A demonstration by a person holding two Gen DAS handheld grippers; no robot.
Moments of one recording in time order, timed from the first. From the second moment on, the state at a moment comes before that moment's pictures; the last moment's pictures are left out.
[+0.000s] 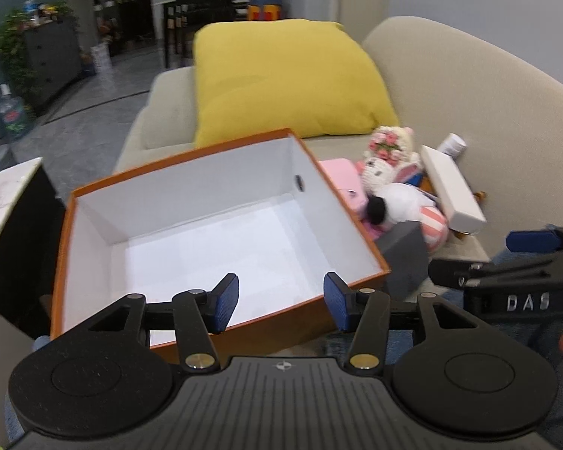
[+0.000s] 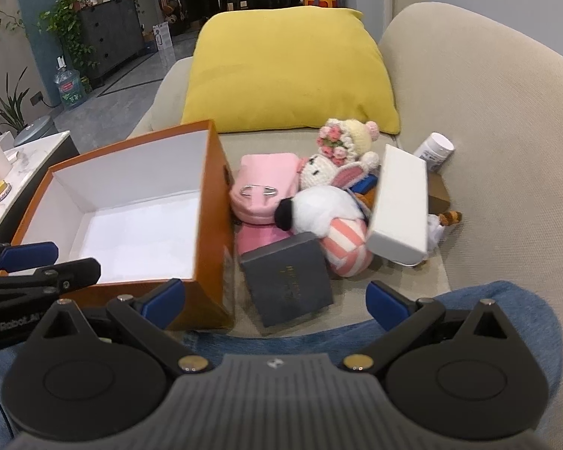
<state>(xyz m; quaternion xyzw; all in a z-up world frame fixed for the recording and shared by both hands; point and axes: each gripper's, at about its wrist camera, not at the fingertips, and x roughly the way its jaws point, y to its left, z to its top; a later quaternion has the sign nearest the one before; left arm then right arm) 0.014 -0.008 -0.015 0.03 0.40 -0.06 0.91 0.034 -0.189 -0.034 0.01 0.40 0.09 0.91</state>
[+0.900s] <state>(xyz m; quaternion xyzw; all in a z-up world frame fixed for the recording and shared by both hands) 0.112 -0.079 -0.025 0.10 0.44 -0.21 0.87 0.118 -0.265 -0.046 0.01 0.44 0.09 0.89</state>
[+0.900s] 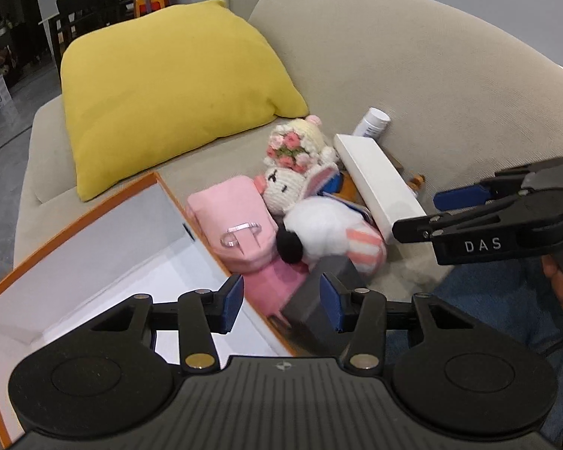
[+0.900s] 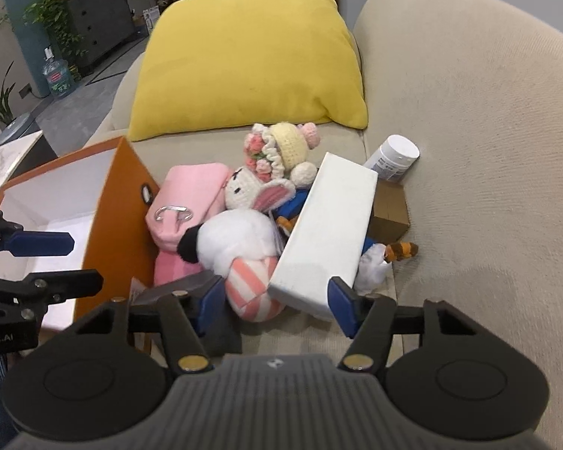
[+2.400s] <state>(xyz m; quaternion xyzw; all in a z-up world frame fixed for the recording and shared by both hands) 0.281 -0.164 -0.119 0.22 0.60 -0.15 0.76 0.228 -0.294 -0.083 0.15 0.38 0.15 0.90</state>
